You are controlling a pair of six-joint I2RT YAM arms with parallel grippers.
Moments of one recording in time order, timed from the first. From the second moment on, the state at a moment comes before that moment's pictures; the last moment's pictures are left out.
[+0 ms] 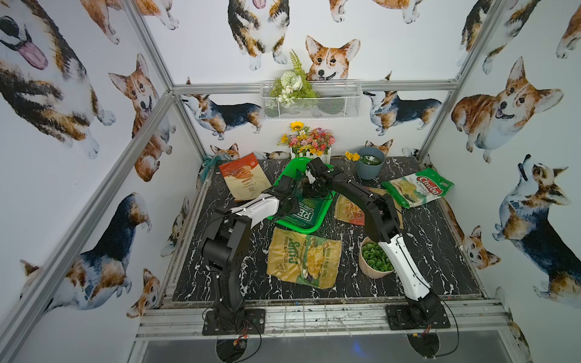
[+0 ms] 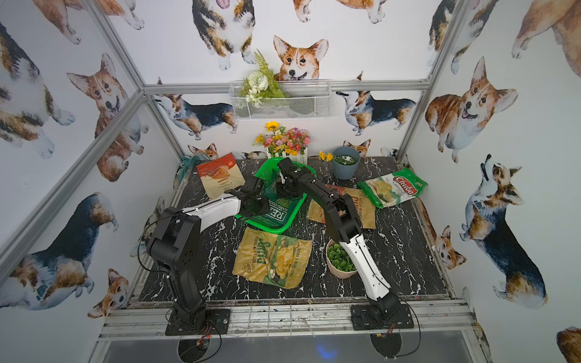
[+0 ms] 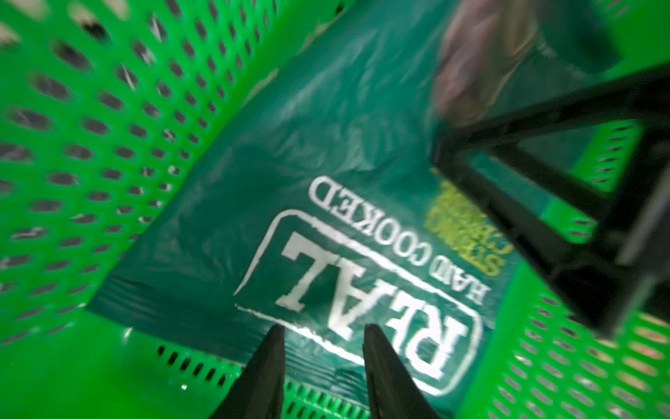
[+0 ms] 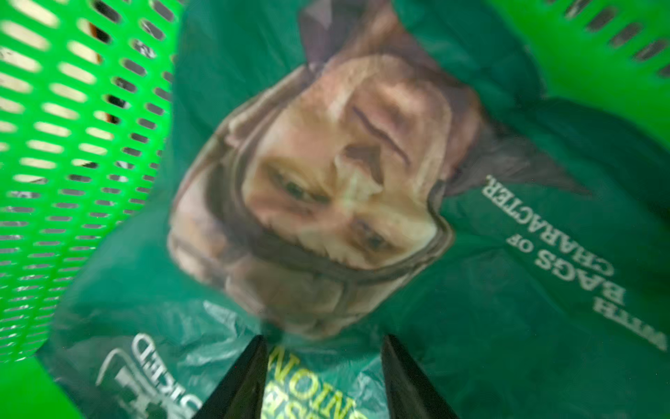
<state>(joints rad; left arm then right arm) -0.40 1.87 1.29 -0.46 -0.01 -0.55 0.54 2.52 2.33 -0.84 -0.12 0.38</state>
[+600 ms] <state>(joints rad) -0.40 1.29 1.18 -0.50 -0.15 -0.58 0.55 1.94 1.80 -0.66 -0.18 0.38</state>
